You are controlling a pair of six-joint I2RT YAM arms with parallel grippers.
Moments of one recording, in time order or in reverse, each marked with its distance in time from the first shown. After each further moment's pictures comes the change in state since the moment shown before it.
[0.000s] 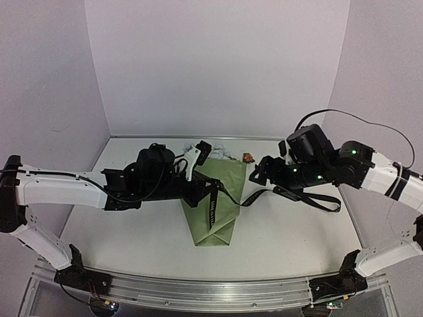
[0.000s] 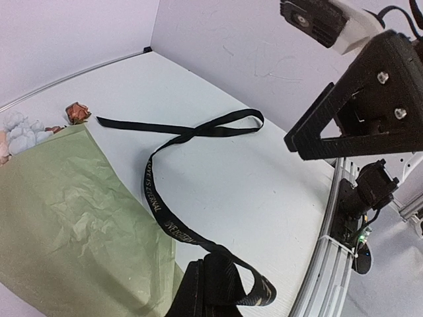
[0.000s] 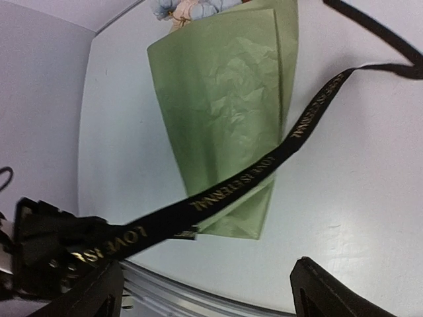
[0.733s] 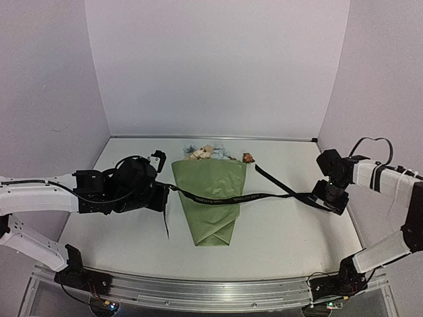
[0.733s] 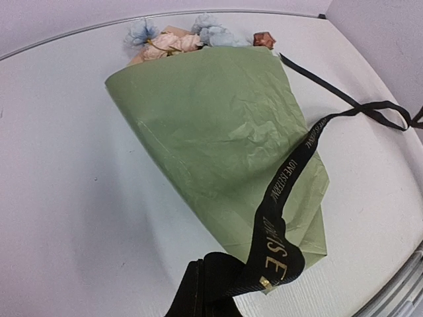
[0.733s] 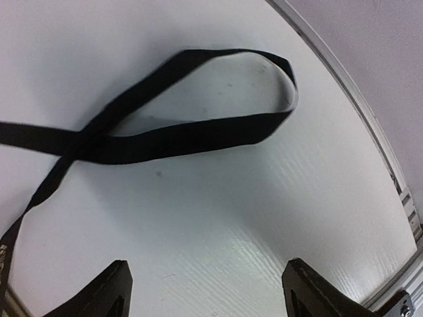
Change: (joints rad) left arm 0.000 -0.232 -0.091 -0.531 -0.456 -0.269; right arm -0.656 0.091 -0.306 -0.117 0.220 -0.108
